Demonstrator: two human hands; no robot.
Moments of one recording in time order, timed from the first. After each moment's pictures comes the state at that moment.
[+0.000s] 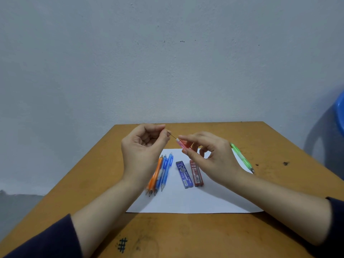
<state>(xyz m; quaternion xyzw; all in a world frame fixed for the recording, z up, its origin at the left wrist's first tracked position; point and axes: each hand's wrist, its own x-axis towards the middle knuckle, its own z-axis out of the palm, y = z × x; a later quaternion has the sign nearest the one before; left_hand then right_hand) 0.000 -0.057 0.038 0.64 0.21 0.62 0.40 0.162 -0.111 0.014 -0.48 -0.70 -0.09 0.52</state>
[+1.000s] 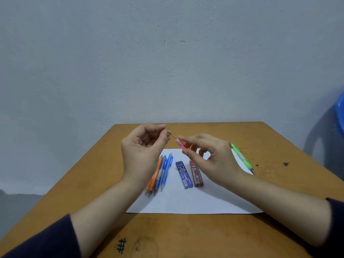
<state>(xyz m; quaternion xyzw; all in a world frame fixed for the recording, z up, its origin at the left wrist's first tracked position) 0.000 -0.057 0.036 0.65 0.19 0.62 0.40 0.162 -0.110 0.011 -0.47 -0.71 -0.10 0.51</state>
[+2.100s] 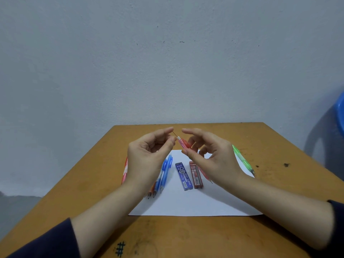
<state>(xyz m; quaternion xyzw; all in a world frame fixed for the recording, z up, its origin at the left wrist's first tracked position) 0.003 -0.057 0.030 0.67 0.20 0.57 0.43 0.158 -0.114 0.015 -0.48 -0.66 -0.03 0.57</state>
